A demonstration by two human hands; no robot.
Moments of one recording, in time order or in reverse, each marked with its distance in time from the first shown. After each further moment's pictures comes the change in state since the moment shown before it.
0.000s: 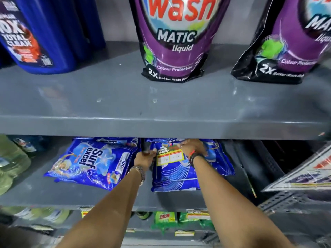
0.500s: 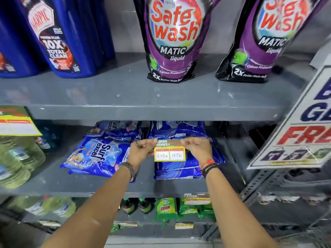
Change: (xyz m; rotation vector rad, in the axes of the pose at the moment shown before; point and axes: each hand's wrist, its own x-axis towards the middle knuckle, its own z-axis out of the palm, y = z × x) left_hand -0.107 0.048 -0.038 -0.187 -0.197 0.328; right_hand -0.084 0.010 -0.042 0.511 0.065 -0.124
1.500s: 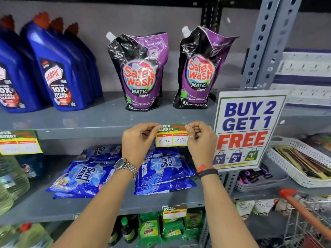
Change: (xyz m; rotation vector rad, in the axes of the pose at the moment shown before) left_hand -0.129 0.157 0.088 0.593 0.327 0.983; right_hand -0.109 -0.117 -0.112 -0.186 0.530 -0.736
